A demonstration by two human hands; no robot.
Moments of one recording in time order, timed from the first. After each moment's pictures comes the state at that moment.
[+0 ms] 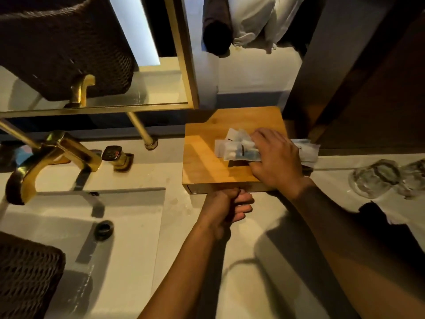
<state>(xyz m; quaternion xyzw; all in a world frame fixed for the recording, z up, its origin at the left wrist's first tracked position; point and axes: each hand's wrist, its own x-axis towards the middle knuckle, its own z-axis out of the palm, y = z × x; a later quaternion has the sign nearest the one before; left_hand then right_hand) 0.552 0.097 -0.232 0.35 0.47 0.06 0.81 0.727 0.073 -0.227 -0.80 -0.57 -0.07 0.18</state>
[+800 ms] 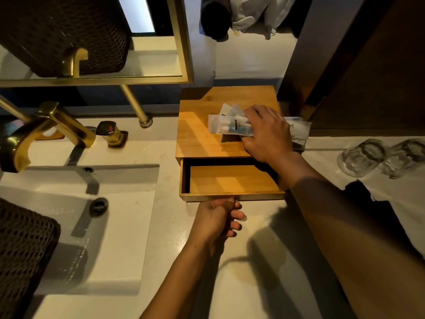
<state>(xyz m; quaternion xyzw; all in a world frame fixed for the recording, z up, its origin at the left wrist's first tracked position) 0.503 0.026 -0.217 0.40 0.51 0.09 0.75 0.724 0.075 -0.225 -0.80 -0.57 -0.07 0.19</state>
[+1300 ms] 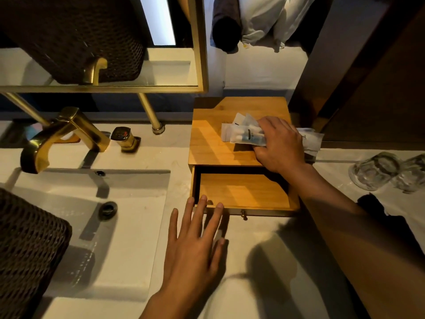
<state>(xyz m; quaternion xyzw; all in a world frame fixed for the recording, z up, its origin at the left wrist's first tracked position) 0.422 0.015 -0.234 0.91 0.39 0.06 0.14 0.725 0.075 -0.228 -0.80 -0.56 -0.08 0.19</state>
